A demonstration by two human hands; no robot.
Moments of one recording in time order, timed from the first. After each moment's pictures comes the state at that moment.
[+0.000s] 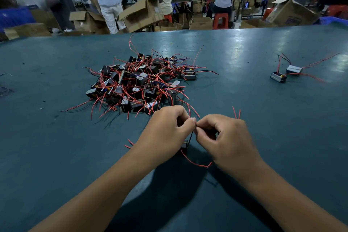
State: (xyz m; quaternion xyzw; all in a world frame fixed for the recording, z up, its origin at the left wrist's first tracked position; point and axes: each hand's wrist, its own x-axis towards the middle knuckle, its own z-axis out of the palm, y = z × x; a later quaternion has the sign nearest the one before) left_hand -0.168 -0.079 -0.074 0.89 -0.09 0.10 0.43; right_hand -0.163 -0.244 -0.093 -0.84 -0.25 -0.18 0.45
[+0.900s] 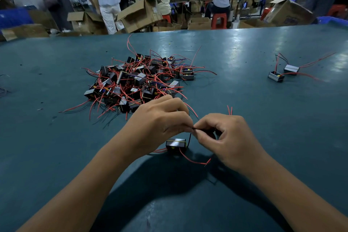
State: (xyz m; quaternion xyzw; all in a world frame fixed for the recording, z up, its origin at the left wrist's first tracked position) left_hand -0.161 -0.052 -0.056 0.87 -0.40 0.26 0.15; right_hand -0.158 -0.258 -0.084 -0.82 -0.32 -0.12 0.45
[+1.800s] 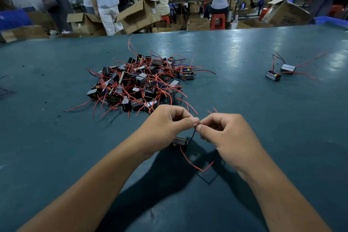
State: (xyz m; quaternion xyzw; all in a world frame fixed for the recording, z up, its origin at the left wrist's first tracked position) left_hand -0.166 -0.073 -0.072 0.82 -0.13 -0.02 0.56; right_hand -0.177 -0.248 -0.081 -0.81 -0.08 -0.01 0.58
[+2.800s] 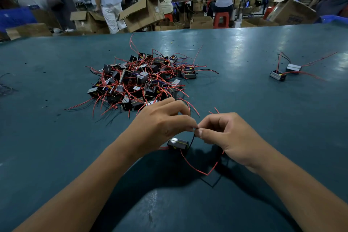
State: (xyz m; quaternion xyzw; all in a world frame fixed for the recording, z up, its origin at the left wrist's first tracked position) left_hand -0.163 -0.052 -0.063 0.86 -0.41 0.27 0.14; right_hand -0.156 -0.262 -0.082 -0.75 -0.22 0.12 0.61
